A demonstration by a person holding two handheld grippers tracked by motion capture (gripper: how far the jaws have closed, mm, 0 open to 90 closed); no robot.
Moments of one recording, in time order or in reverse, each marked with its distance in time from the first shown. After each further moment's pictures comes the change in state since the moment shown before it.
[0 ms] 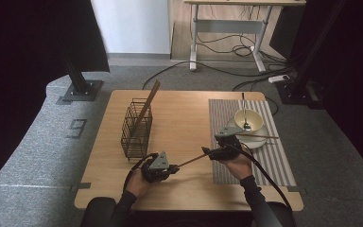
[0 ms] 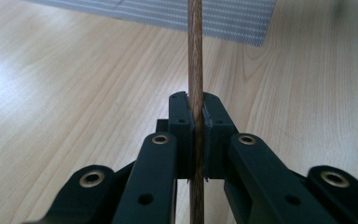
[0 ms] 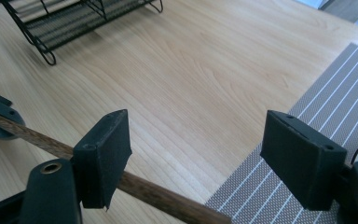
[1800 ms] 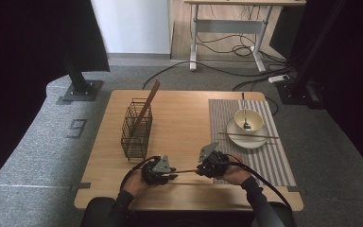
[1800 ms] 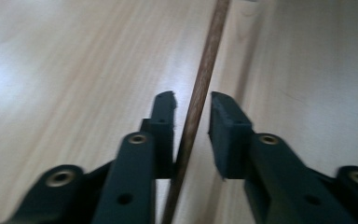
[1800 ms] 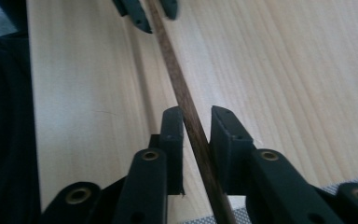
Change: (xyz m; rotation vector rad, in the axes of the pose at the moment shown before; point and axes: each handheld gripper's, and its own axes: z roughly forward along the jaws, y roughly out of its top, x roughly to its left) left arm -0.001 -0.004 0.004 0.115 -0.005 0.083; right arm 0.051 -0.008 0.012 0.305 0.361 -0.438
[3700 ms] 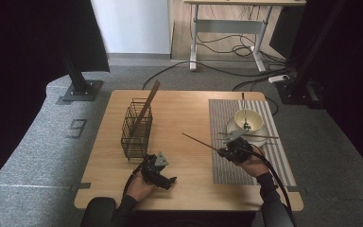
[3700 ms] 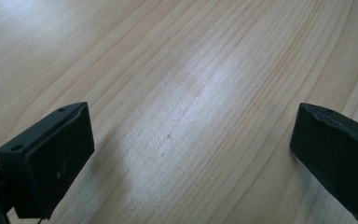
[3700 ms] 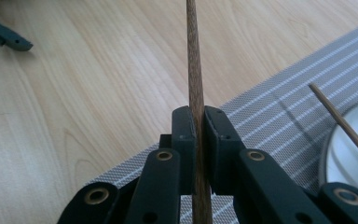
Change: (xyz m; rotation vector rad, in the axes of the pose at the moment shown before) left arm 0.008 -0.024 0.028 0.063 0.164 -0.324; right arm -0.047 -0.049 -0.046 -0.078 -0.249 0.270
